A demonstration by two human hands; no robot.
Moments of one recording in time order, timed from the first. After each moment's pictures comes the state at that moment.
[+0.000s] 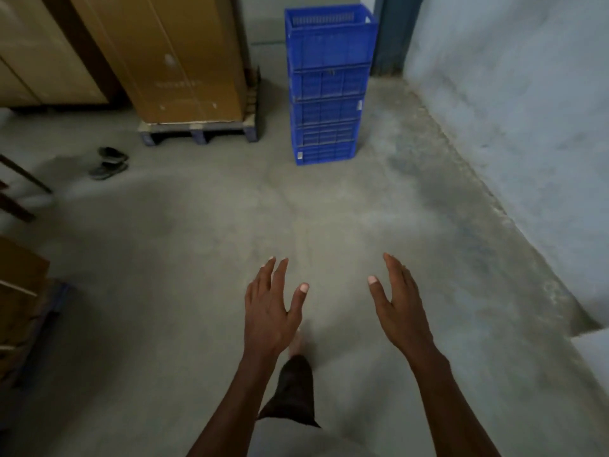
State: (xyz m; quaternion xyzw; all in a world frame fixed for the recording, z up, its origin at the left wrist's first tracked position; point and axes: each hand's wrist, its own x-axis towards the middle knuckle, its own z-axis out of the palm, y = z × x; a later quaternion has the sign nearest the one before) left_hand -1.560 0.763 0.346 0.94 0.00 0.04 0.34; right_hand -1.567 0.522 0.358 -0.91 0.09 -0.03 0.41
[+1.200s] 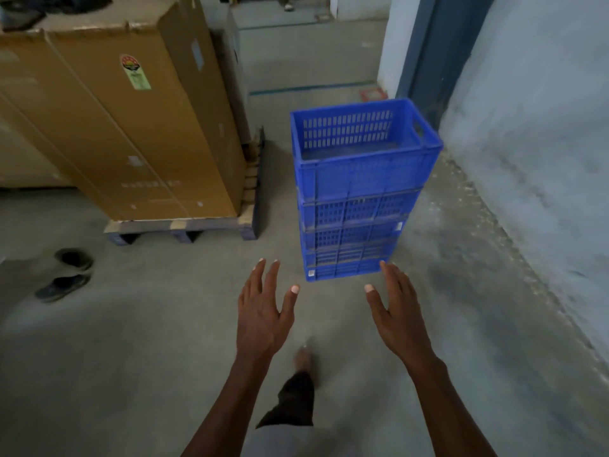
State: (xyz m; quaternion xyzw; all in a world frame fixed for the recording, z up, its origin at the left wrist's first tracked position) left_hand -0.586 0.758 0.366 0.94 0.02 0.09 0.33; right_hand -0.586 0.505 0.349 -0.92 0.05 -0.07 0.38
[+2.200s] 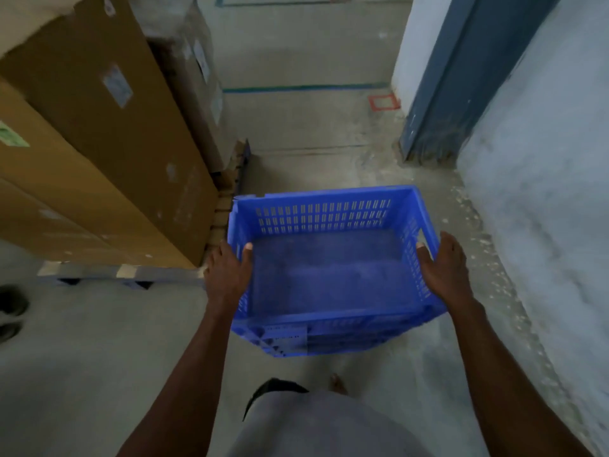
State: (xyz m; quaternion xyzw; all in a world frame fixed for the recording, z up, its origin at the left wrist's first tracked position) left_hand 0.021 0.665 0.320 0.93 0.23 0.01 0.29; right_hand 0.041 0.250 0.334 -0.94 0.16 -0.03 0.29
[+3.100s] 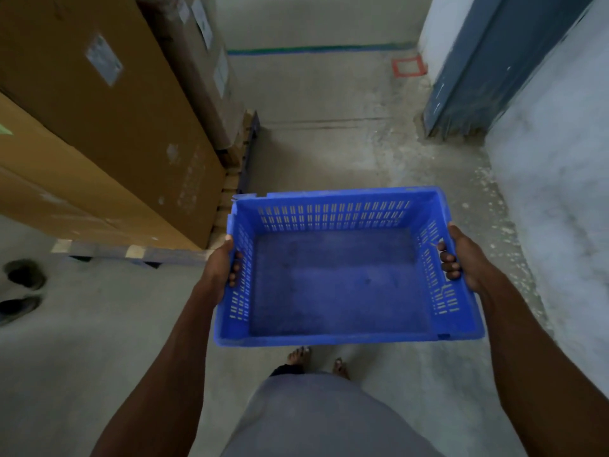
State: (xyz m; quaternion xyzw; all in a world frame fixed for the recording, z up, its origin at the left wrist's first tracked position) left_hand 0.078 0.686 0.320 0.65 0.40 -0.14 0.63; right_hand 0.142 0.212 0.312 -0.67 0.34 0.20 0.62
